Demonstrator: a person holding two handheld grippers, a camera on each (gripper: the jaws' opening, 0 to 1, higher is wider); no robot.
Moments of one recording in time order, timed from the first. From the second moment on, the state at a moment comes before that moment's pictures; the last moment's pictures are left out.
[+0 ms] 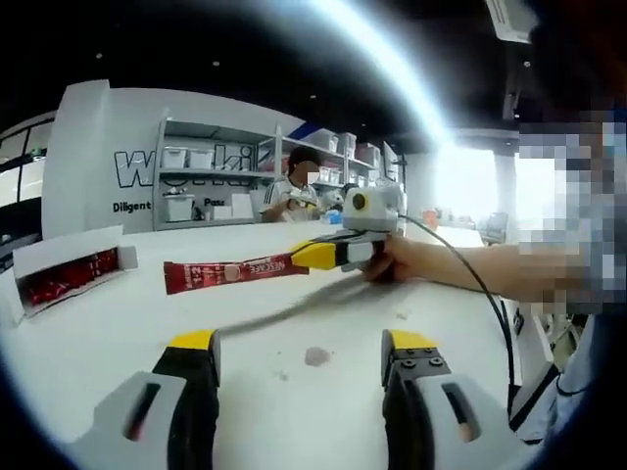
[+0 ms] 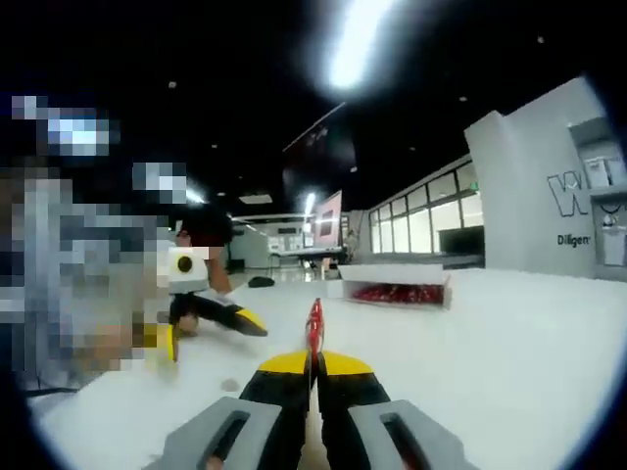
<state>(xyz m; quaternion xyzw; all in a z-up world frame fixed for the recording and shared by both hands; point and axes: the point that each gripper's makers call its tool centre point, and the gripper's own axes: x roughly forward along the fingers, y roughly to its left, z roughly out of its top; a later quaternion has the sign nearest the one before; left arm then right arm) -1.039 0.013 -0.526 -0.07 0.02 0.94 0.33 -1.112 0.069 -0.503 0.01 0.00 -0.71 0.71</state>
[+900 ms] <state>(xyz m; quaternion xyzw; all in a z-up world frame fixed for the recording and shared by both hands) -1.042 0.003 -0.513 -0.05 -0.04 0.95 0.32 -1.051 0.098 -0.486 -0.01 -0.05 -0.59 0.80</state>
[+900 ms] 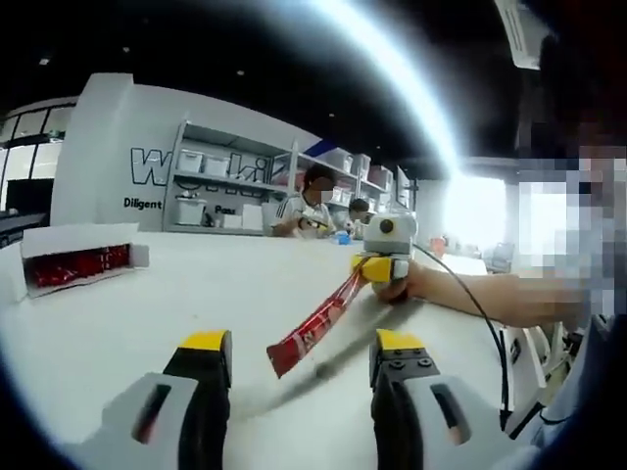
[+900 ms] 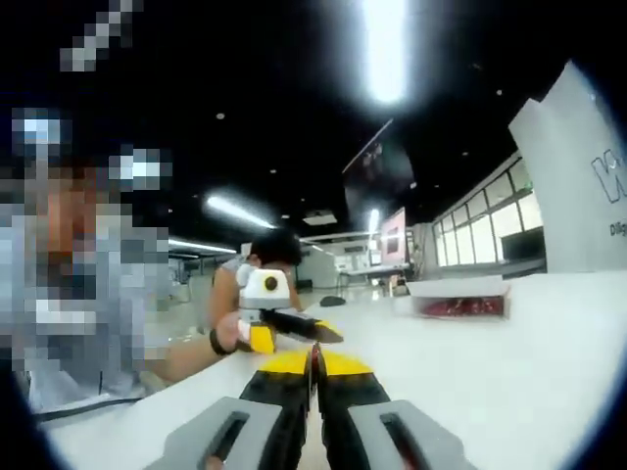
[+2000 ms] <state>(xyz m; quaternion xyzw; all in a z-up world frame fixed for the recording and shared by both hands) -1.023 0.028 -0.505 -0.04 -0.04 0.91 0.40 -1.056 0.105 -0.482 0.01 -0.07 -0.59 0.80</state>
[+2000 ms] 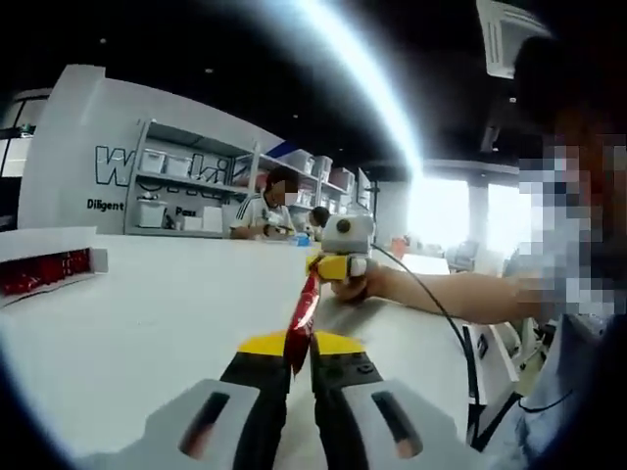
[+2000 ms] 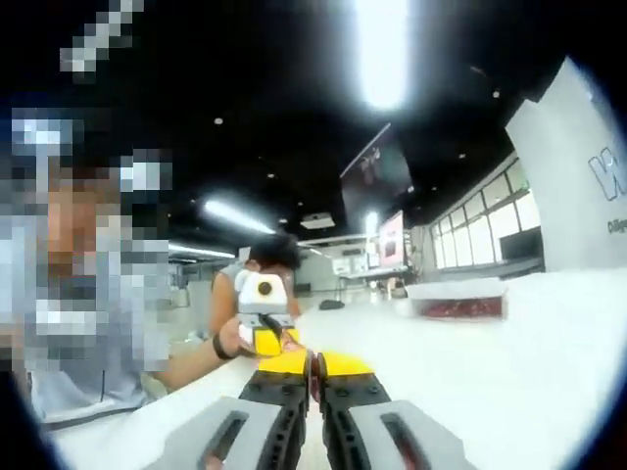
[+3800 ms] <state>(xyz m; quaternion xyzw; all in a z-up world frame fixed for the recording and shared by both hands) -1.019 0.064 -0.477 0.01 -0.13 0.87 0.47 -0.981 0.084 -0.508 0.08 -0.02 -0.49 0.87</state>
